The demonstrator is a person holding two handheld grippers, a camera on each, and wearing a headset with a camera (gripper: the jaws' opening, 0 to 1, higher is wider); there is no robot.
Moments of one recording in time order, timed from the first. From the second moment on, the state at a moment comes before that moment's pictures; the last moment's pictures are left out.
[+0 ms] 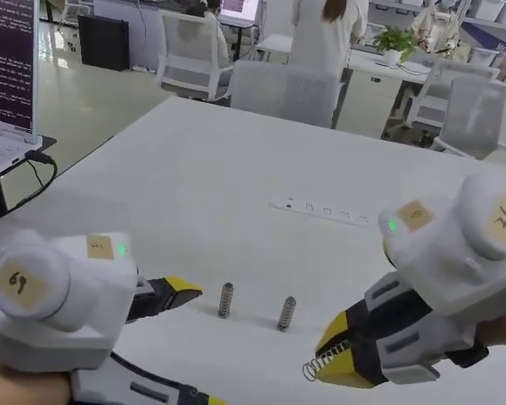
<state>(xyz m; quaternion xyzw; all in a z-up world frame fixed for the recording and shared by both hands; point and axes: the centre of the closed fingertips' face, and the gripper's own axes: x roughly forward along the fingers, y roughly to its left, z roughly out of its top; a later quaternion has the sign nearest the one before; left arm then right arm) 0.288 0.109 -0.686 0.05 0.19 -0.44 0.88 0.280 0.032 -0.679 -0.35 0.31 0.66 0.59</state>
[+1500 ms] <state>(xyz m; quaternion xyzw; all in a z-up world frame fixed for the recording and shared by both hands) 0.292 0.132 -0.693 0.04 0.19 -0.40 0.90 0.403 -0.021 -0.686 -0.43 0.39 0.57 0.58</state>
